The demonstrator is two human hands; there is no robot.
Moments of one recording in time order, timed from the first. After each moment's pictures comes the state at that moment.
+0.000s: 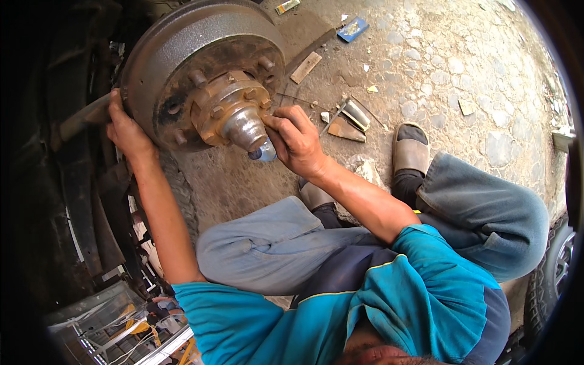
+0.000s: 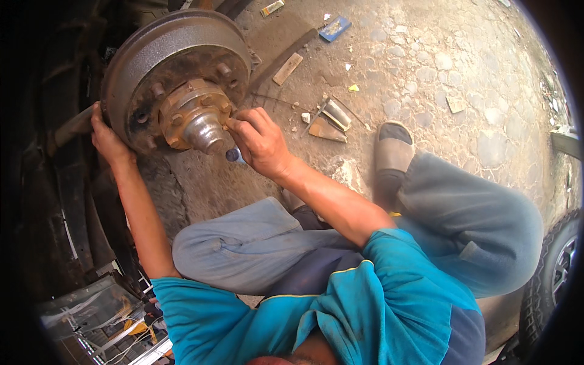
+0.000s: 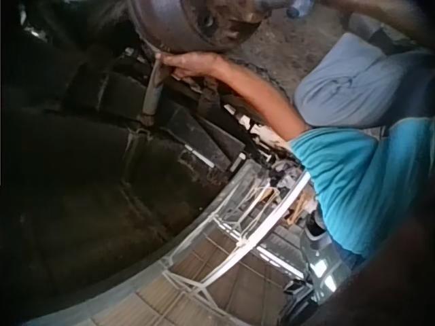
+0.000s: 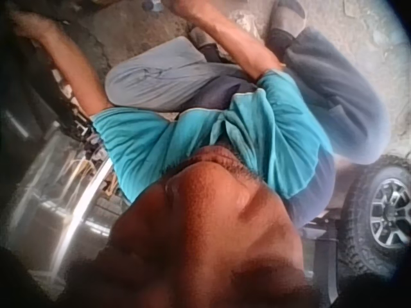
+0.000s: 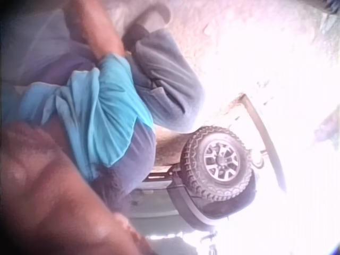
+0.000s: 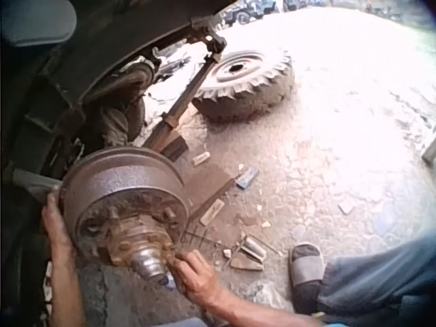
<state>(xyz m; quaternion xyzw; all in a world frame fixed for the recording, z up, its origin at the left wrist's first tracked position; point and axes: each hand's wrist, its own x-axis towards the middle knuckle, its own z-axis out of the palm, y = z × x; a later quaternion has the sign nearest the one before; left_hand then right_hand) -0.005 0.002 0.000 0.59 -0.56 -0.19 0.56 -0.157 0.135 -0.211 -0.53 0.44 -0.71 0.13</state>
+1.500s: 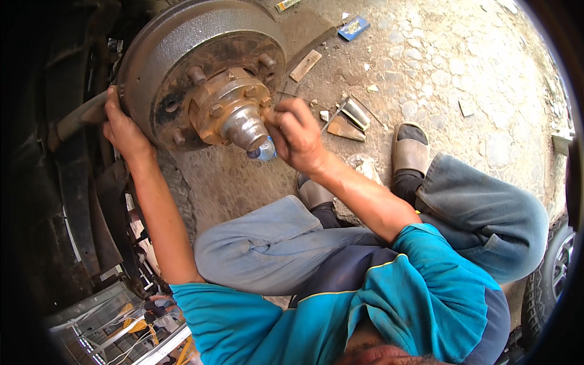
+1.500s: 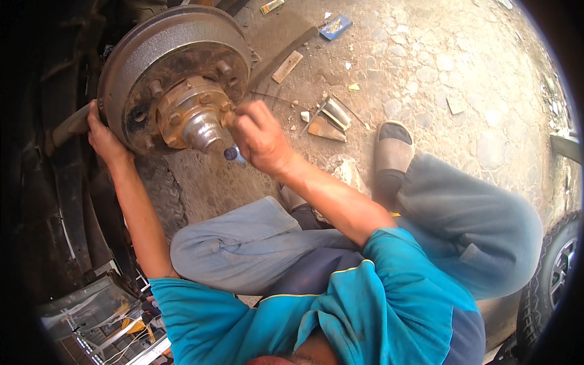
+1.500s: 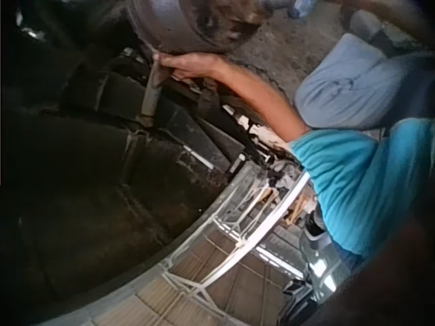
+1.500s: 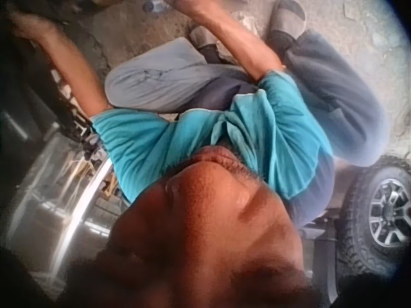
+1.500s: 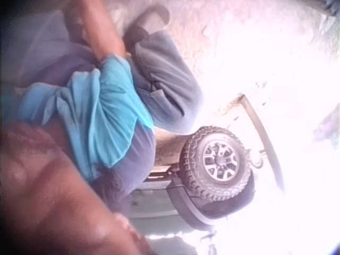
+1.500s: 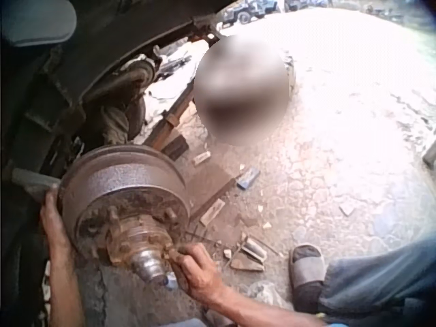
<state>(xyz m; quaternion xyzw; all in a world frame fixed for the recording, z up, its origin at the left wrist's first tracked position) -0.006 0.007 -0.001 0.59 -0.56 -0.19 0.55 -0.160 0.134 -0.211 -0.53 0.42 -0.72 0.14</state>
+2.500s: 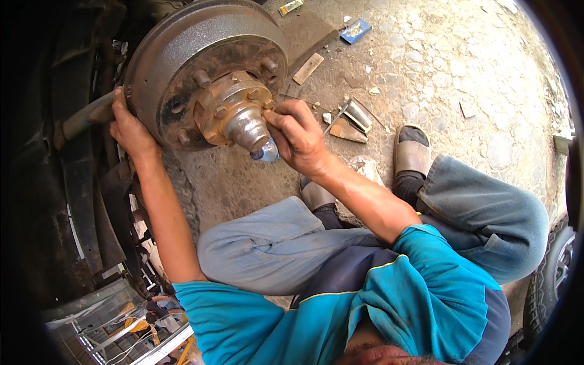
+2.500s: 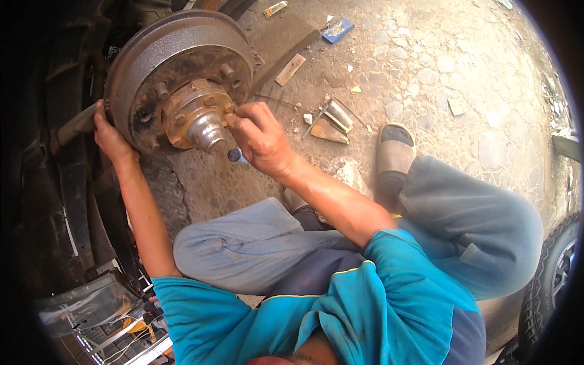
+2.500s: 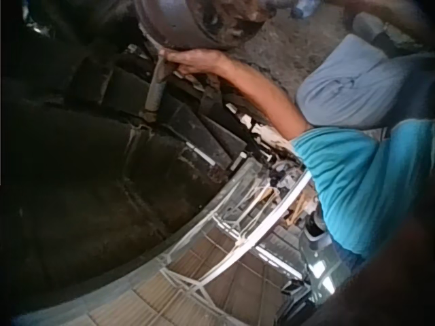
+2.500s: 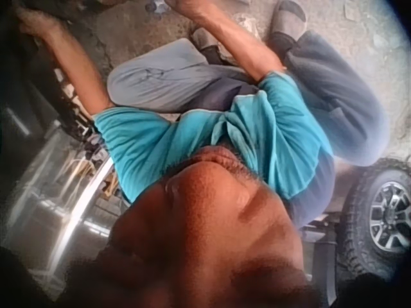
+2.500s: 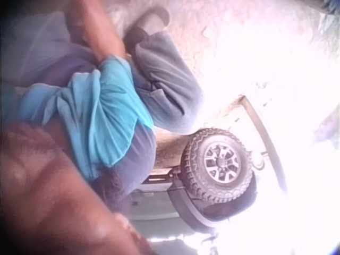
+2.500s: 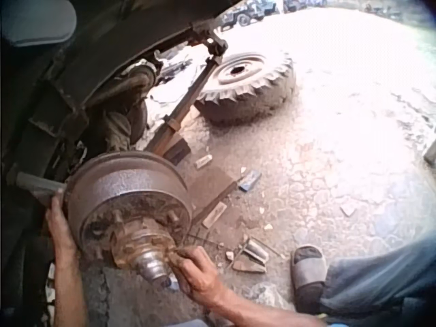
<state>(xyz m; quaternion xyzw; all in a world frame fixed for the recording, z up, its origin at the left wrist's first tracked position) -0.006 0.006 -0.002 0.58 -0.56 -0.18 0.56 -0.165 0.131 -0.201 -0.52 0.42 -0.74 0.13</state>
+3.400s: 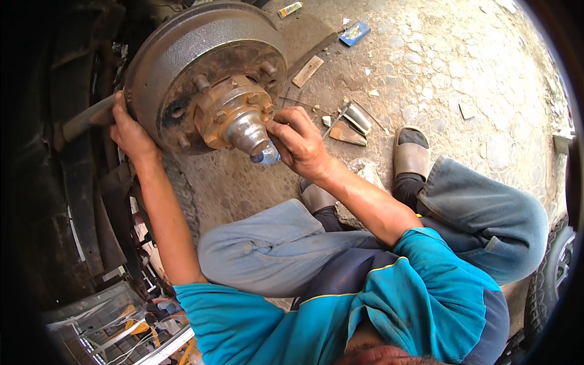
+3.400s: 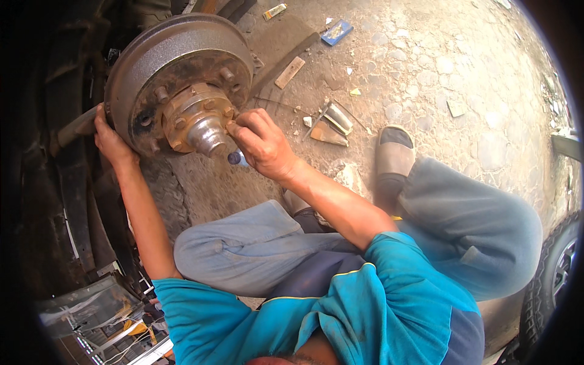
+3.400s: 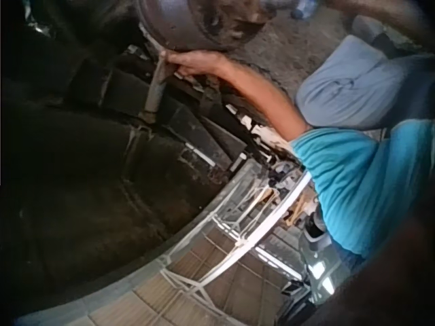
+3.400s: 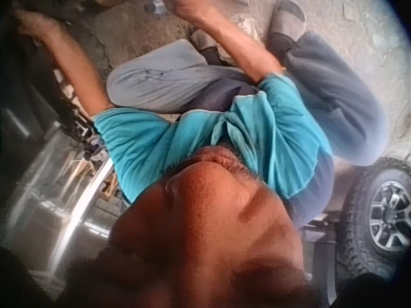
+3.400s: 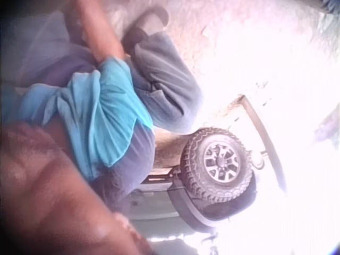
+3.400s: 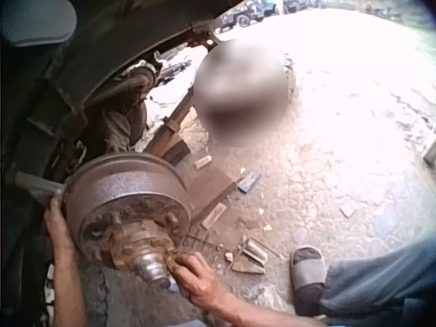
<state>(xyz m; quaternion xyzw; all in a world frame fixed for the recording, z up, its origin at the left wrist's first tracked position) -0.010 0.003 -0.001 0.59 -0.55 -0.18 0.57 -0.168 0.134 -0.207 -0.56 0.41 -0.71 0.12</state>
